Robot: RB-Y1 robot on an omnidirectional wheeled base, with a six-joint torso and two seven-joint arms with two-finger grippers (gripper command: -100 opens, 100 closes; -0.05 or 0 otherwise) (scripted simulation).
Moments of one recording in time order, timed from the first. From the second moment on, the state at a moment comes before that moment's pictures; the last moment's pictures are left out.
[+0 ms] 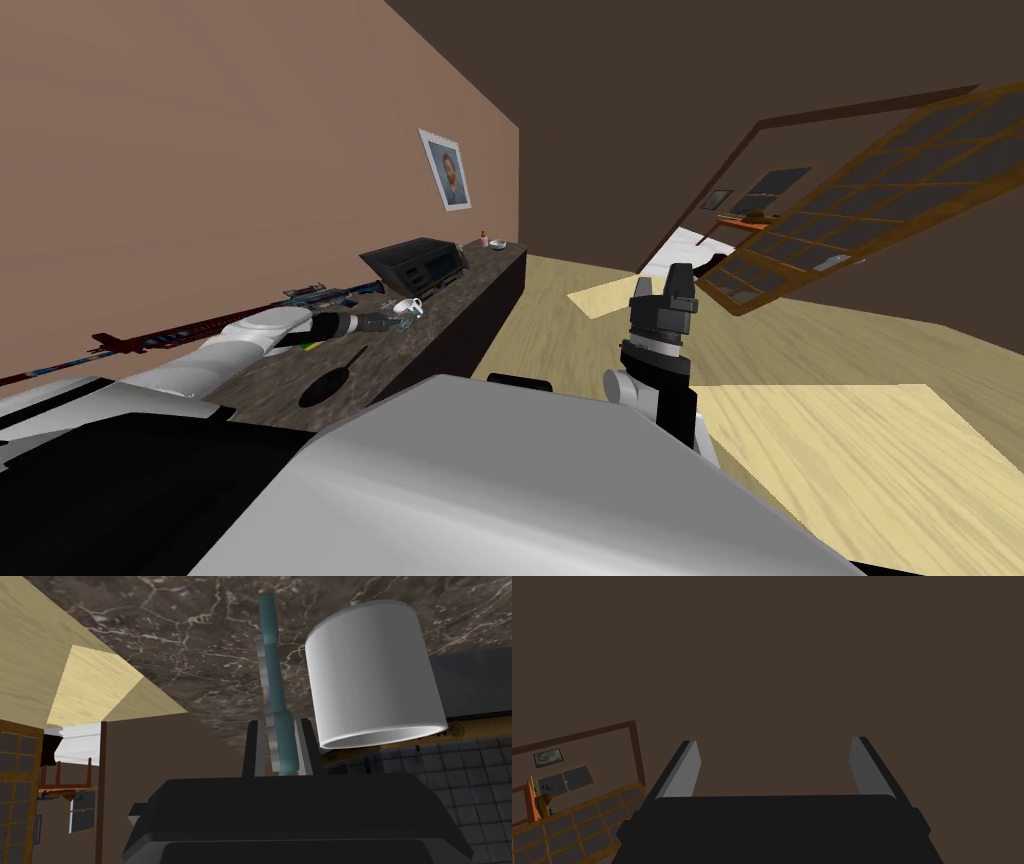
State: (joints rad) left arm 0.12 1.32 -0.06 -0.84 -0.92 -0.99 0.14; right arm 0.49 0.02 -0.04 -2.39 0.03 -0.41 0.17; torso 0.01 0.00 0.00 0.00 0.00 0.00
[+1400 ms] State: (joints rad) left arm 0.28 1.50 -0.18 -1.25 -0.69 -0.71 0.11; right arm 0.49 0.02 -0.04 -2.39 0.03 -0.41 0.17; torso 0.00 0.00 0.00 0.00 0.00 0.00
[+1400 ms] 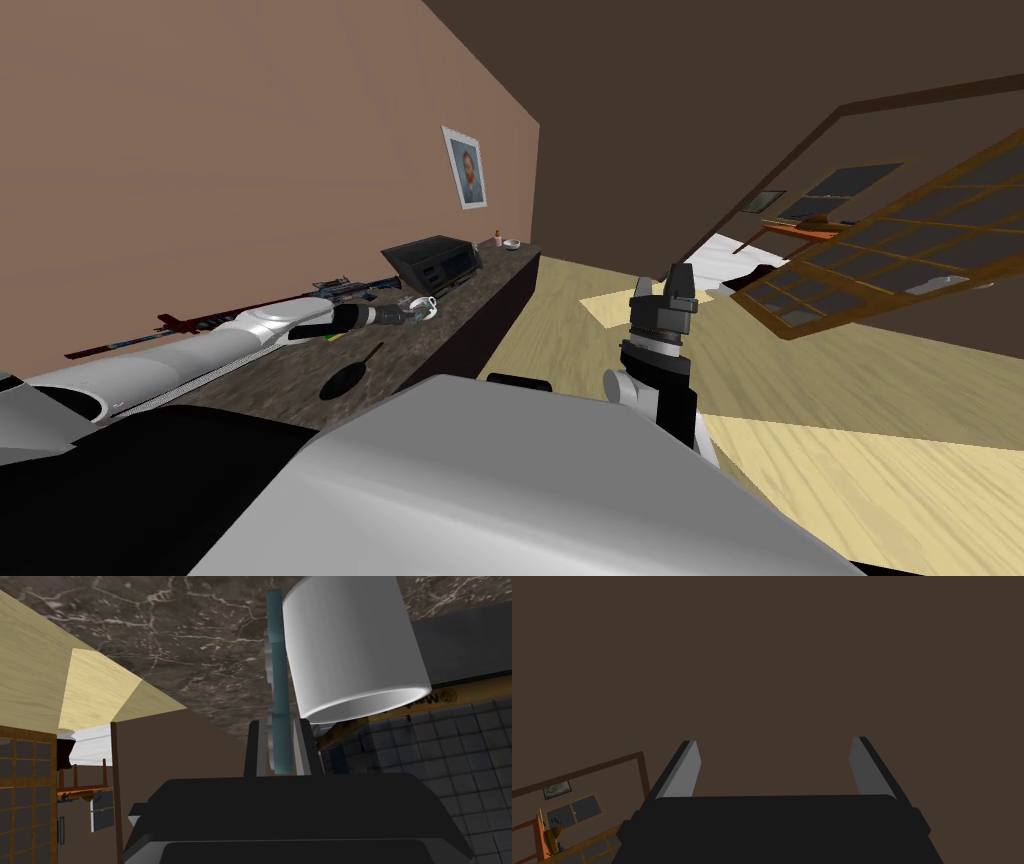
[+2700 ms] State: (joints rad) left arm 0.44 1.67 -0.28 -1.65 -0.47 -0.45 0.08; right arm 0.49 0.02 -0.04 -2.39 0.03 -0.41 0.17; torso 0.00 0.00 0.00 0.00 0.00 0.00
